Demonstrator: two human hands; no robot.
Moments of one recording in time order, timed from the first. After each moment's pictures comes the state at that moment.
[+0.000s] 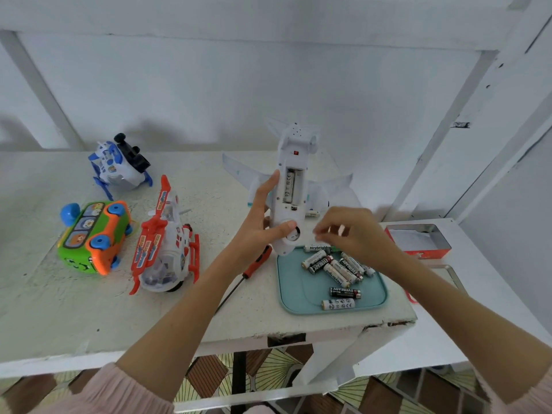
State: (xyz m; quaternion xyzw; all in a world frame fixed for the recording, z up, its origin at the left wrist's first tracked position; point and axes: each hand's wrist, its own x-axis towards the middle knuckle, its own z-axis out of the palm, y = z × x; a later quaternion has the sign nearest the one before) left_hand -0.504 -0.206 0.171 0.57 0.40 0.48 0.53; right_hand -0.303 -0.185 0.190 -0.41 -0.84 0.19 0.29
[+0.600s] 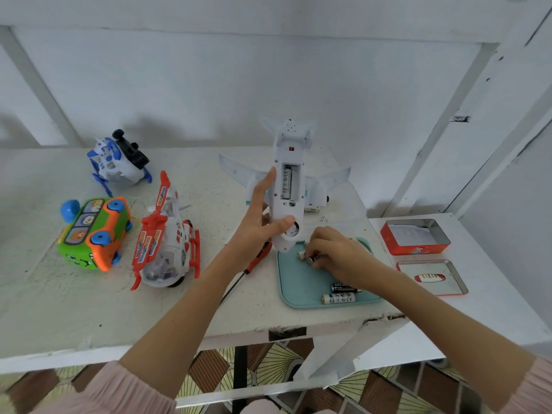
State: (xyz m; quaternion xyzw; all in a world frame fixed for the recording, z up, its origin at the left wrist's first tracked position) left_hand -0.501 -0.211 0.167 0.55 0.40 0.50 0.54; right_hand -0.303 -0.198 0.141 -0.40 -0.90 0.15 0.11
